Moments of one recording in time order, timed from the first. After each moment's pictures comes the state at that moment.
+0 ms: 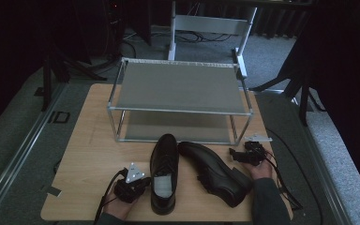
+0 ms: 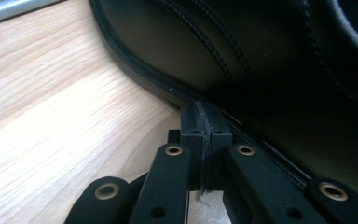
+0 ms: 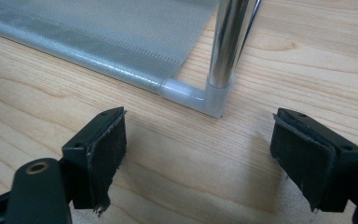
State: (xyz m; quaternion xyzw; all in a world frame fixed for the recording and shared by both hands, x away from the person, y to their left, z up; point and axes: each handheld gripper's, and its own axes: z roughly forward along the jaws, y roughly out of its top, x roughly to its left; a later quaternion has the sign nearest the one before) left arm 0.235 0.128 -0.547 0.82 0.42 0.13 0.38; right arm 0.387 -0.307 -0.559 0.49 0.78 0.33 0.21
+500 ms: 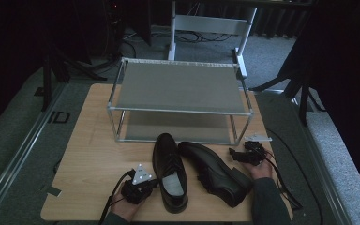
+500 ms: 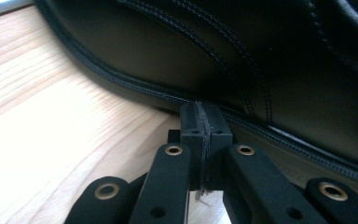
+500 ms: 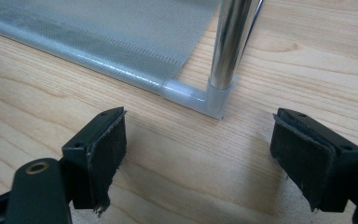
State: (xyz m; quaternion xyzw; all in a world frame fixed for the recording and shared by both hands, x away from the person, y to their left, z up) left arm 0.235 0.109 -0.550 0.82 0.39 0.12 0.39; right arm 0.387 -0.307 -0.559 0.49 0.78 0.33 0.21
